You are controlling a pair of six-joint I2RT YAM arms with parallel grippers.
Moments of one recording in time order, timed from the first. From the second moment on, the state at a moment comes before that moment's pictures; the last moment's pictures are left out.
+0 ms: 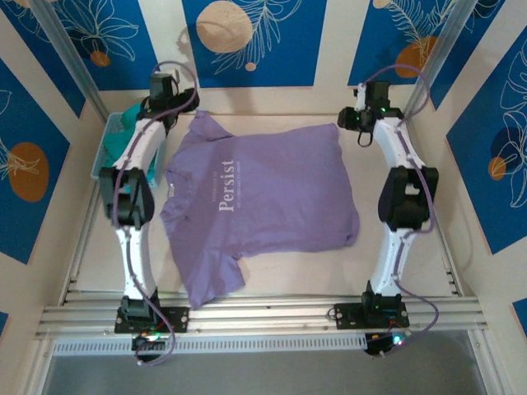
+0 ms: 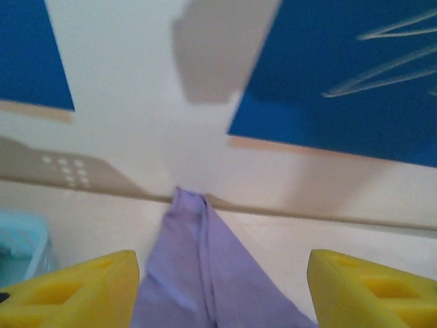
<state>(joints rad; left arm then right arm) -0.11 2.11 1.91 -0.26 0.06 -0.30 -0.02 2.01 1.82 -0.61 -0.17 0.15</state>
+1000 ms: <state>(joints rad) -1.10 2.07 1.17 0.29 0.22 0.30 -0.15 1.20 0.65 -0.67 -0.21 0.59</state>
